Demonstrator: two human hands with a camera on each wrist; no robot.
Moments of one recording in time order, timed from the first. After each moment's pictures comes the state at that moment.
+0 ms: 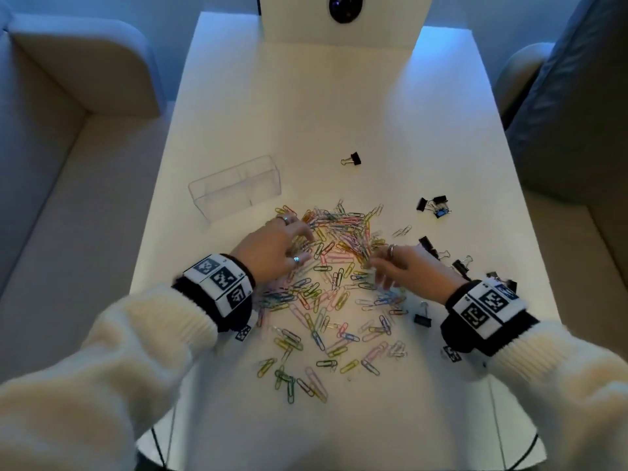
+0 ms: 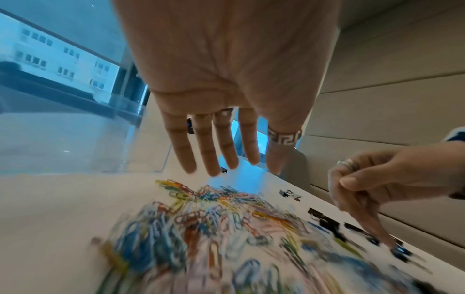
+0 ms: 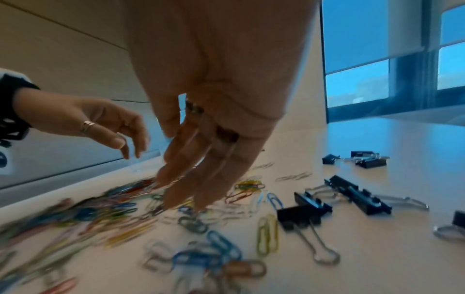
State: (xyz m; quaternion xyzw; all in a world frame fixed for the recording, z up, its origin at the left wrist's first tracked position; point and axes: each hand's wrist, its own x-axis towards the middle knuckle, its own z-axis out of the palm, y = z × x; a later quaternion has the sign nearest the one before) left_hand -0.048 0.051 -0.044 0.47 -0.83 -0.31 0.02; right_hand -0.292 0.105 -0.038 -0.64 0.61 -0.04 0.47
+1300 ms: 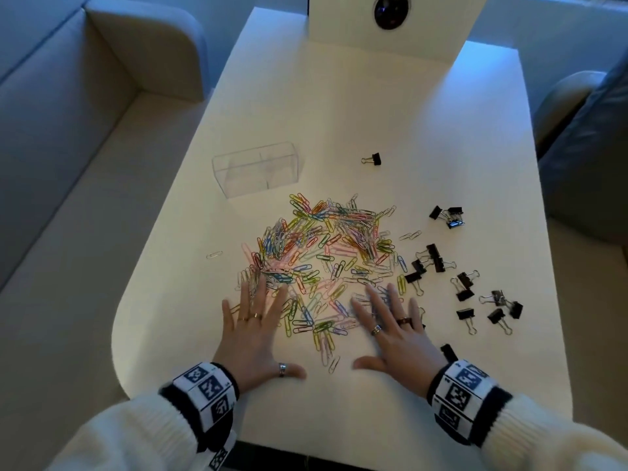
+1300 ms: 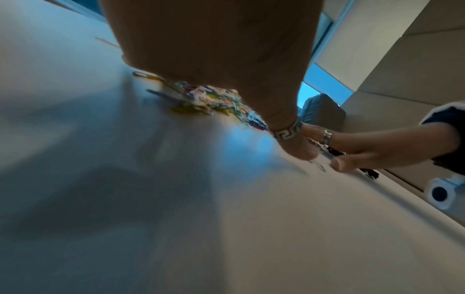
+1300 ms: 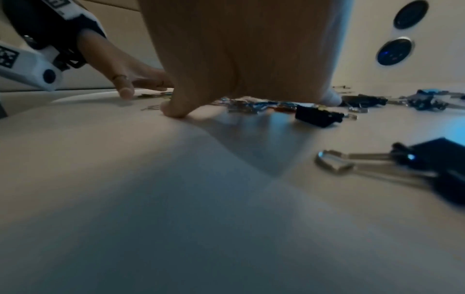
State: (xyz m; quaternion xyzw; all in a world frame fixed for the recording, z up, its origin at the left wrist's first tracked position) left_hand -0.041 0.210 -0.109 0.62 -0.72 -0.29 -0.14; right_hand -0.304 0.200 -0.121 -0.84 0.51 0.17 0.10
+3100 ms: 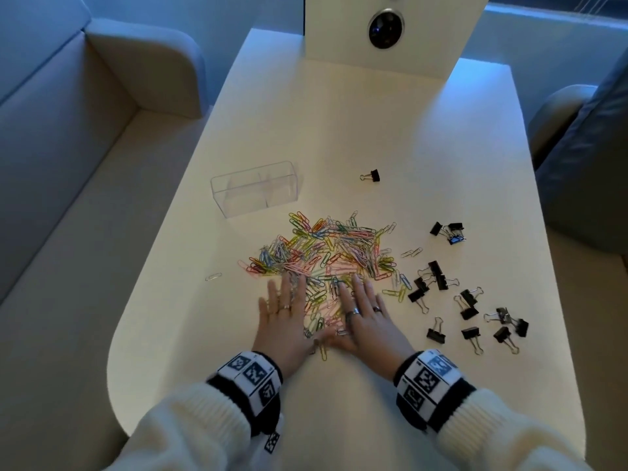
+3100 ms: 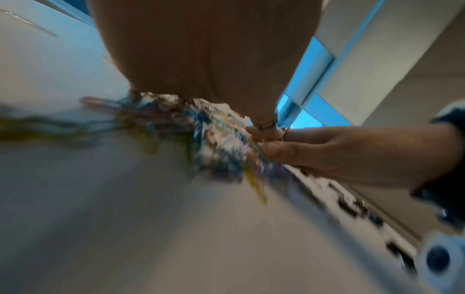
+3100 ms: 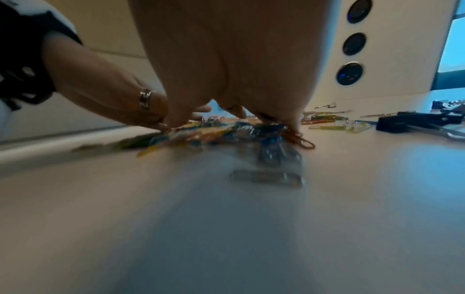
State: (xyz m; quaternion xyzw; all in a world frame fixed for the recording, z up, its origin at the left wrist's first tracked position) left_hand -0.083 0.162 -0.102 0.65 -0.68 -0.33 -0.08; right_hand -0.251 0.156 -0.097 -0.77 0.55 0.12 0.28
